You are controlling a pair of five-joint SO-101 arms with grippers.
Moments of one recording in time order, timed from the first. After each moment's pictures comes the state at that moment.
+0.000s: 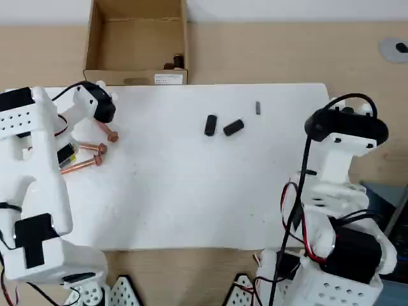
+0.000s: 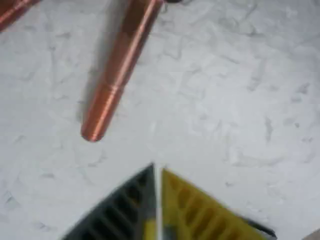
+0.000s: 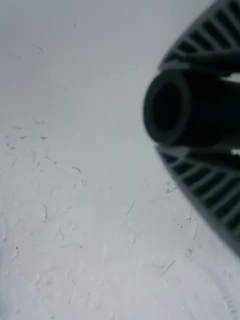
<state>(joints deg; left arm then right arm) -20.7 0.1 4.8 94.8 -76.5 12.0 -64.0 25.1 99.3 -7.4</state>
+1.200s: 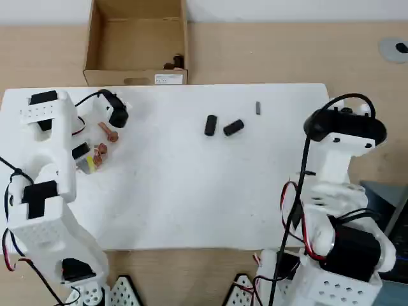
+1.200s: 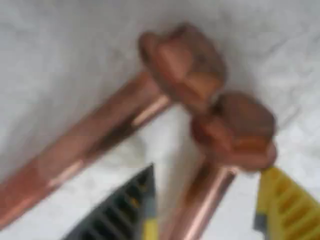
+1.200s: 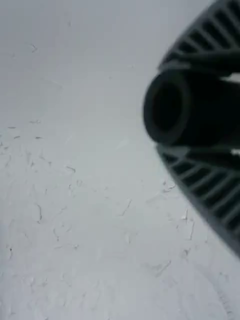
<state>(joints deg) -17.7 18.6 4.5 78.5 -78.9 12.0 -64.0 26.0 99.3 -7.4</state>
